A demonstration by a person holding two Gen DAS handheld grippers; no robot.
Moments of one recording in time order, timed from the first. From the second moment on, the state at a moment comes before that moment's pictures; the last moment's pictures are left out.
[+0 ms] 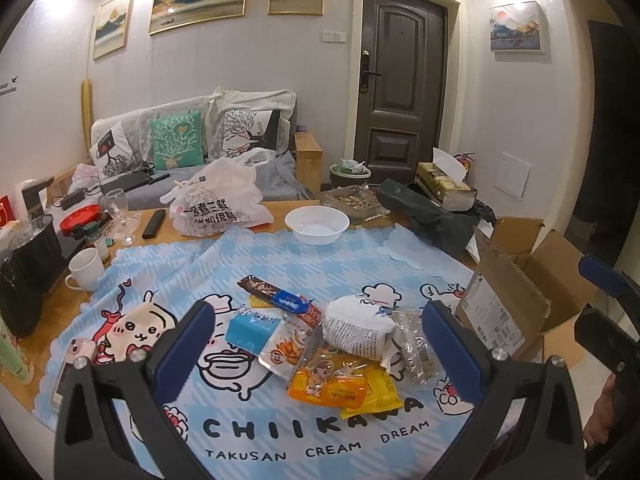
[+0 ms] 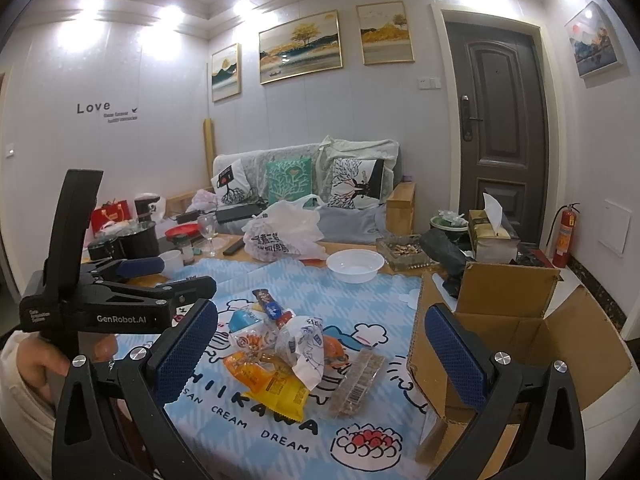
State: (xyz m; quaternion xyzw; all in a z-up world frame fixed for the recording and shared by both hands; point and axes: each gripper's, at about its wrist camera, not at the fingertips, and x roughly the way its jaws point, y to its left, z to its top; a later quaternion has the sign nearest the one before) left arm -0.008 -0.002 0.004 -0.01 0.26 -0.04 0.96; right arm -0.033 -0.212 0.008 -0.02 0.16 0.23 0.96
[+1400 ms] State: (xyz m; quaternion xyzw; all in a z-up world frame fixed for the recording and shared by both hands) left arm 0.004 0.022 0.005 -0.02 0.24 -0.07 0.97; right arm -0.022 -0.193 0.000 -0.03 0.18 0.23 0.96
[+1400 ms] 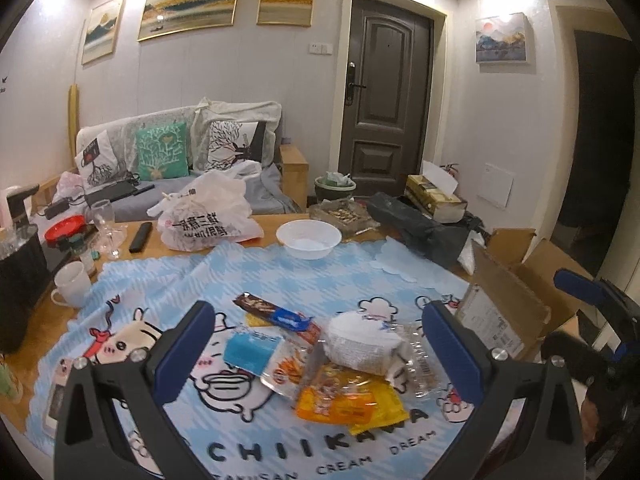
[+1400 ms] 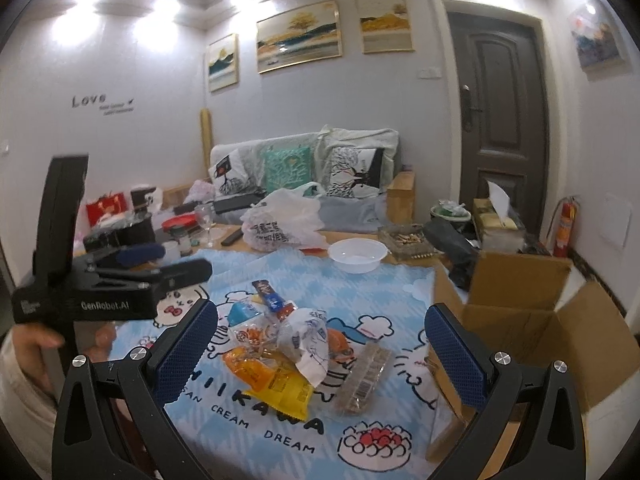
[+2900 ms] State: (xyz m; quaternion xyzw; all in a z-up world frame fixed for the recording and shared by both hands) left arm 0.099 0.040 -0.067 -0.07 0.34 -0.25 0.90; right arm 0.109 -0.123 -0.106 -0.01 0.29 0.29 0.91
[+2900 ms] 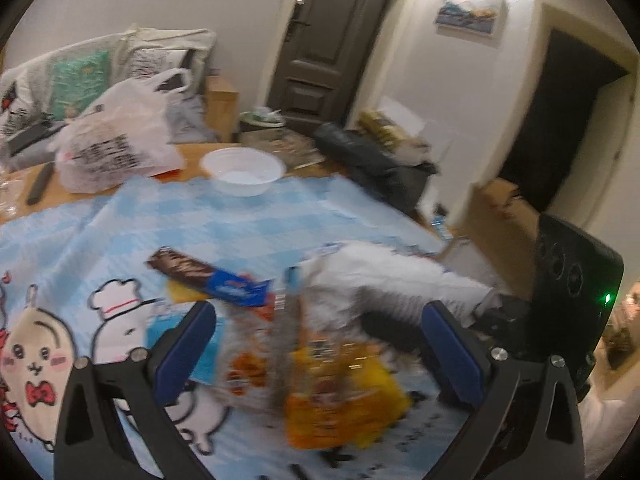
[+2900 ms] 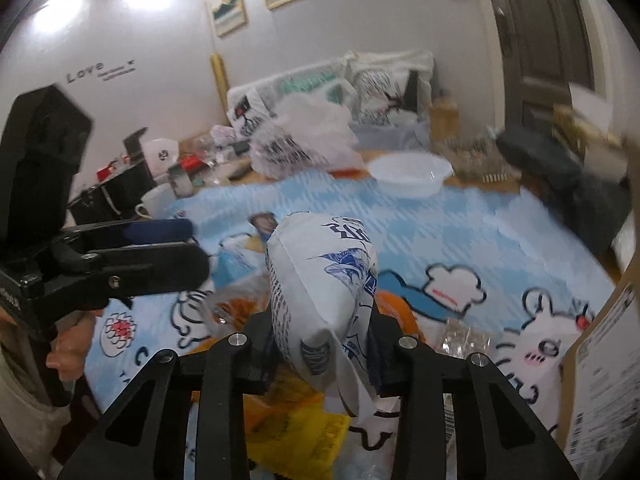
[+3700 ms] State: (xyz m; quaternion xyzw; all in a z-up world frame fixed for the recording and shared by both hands) left arm 0.058 -0.105 0.065 -0.04 0.29 -0.37 0.88; right arm 0.010 -0.202 0.013 0.02 0.16 0.27 0.95
